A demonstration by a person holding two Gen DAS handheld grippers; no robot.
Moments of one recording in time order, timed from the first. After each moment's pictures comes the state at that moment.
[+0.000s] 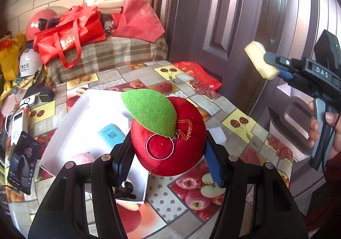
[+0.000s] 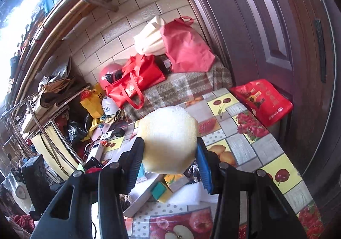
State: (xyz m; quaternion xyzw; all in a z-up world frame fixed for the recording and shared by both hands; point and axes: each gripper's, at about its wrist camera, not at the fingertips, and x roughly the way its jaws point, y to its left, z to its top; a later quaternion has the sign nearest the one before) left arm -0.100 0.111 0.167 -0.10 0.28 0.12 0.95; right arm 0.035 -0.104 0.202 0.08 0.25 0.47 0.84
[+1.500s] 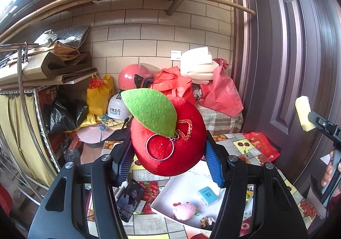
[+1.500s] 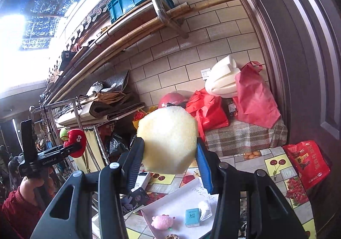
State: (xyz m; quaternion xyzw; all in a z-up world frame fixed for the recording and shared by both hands) left arm -0.259 0.209 0.327 -0.09 0.12 0.36 0.92; right arm -0.021 -0.023 0.307 0.06 0.12 0.61 0.78
